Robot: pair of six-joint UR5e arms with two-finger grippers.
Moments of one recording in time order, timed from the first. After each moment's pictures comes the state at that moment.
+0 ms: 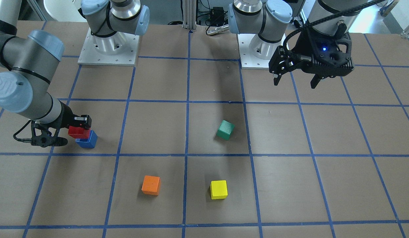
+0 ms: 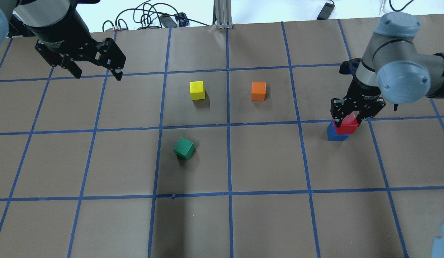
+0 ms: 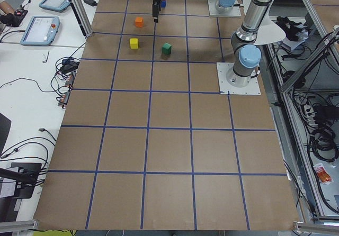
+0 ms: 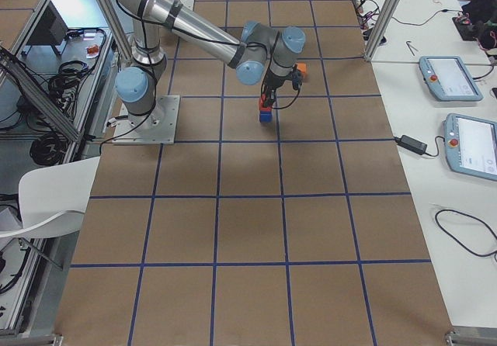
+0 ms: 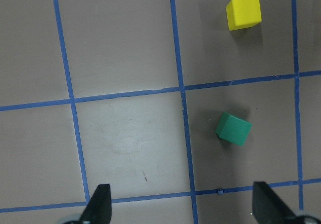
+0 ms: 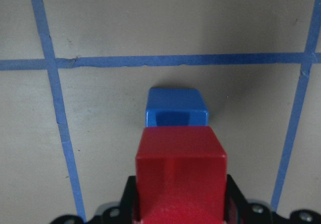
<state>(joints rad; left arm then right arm) -1.53 -1.58 -1.48 -1.62 1.59 0.13 1.35 -1.33 1.84 -1.85 -1.62 -0.21</state>
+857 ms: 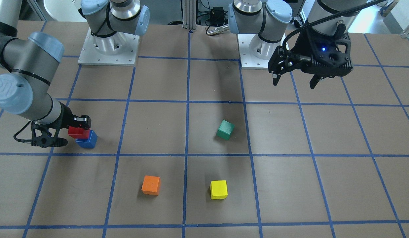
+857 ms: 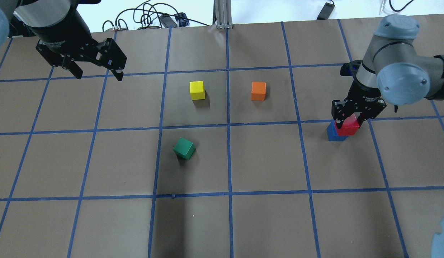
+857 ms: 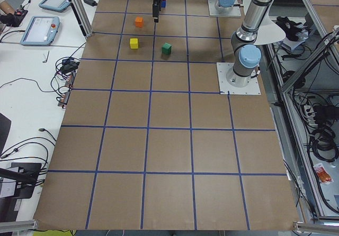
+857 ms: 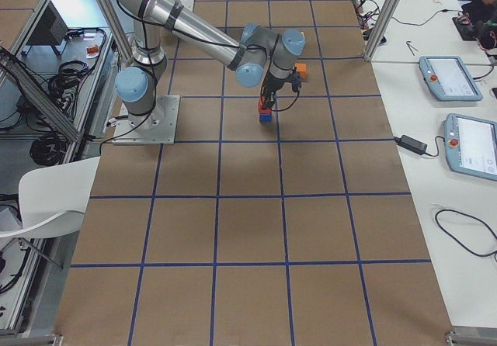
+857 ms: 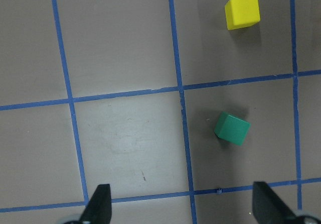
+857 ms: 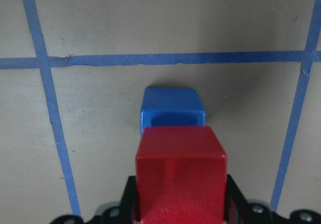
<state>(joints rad) -1.54 -1.58 -1.48 -1.62 1.59 0.13 1.34 -1.32 1.84 -1.86 -1.62 -0.20</state>
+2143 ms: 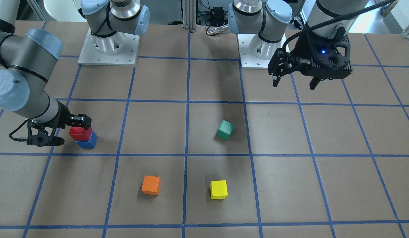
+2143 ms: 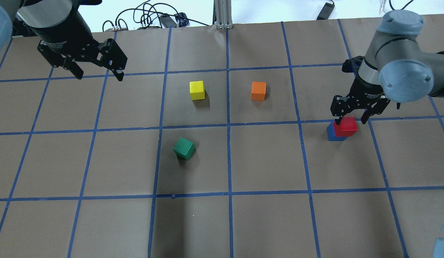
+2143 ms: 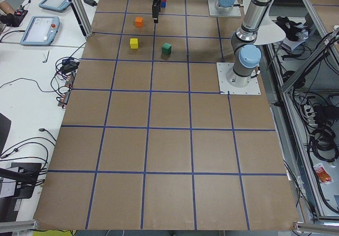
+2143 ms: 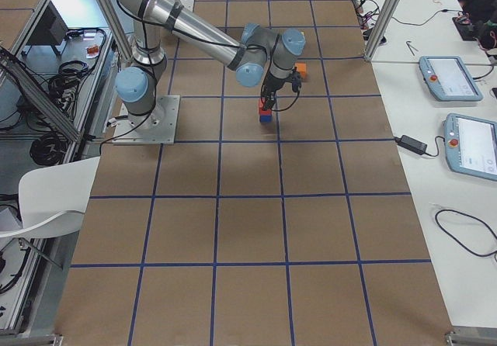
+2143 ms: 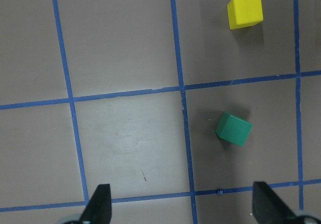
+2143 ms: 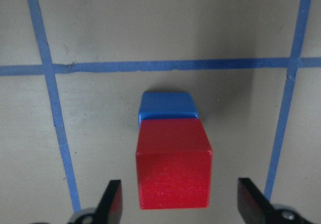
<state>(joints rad) -1.54 -1.59 -1.48 -1.62 1.59 0.13 1.34 -1.35 1.81 -1.84 -1.63 -0.20</state>
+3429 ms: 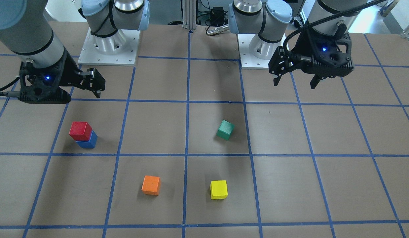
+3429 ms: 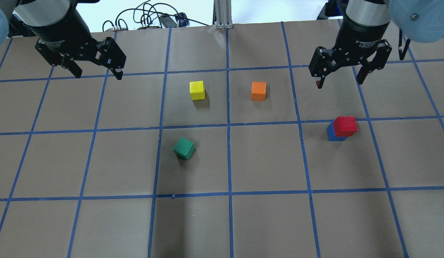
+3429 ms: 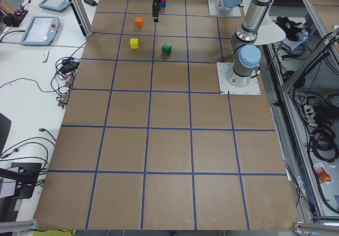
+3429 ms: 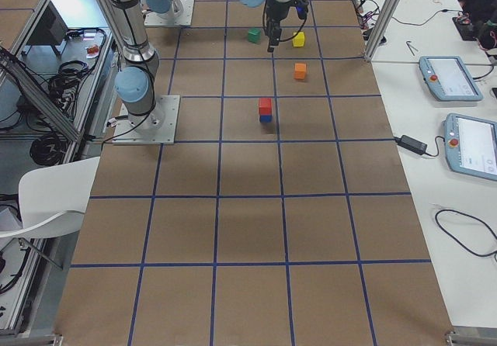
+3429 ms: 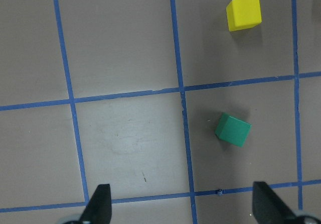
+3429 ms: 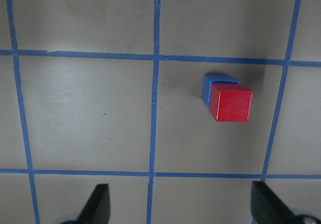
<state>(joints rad) -1.54 -1.58 -1.48 -1.62 1.59 0.13 1.56 -1.48 1.51 -1.46 -1.61 -0.07</state>
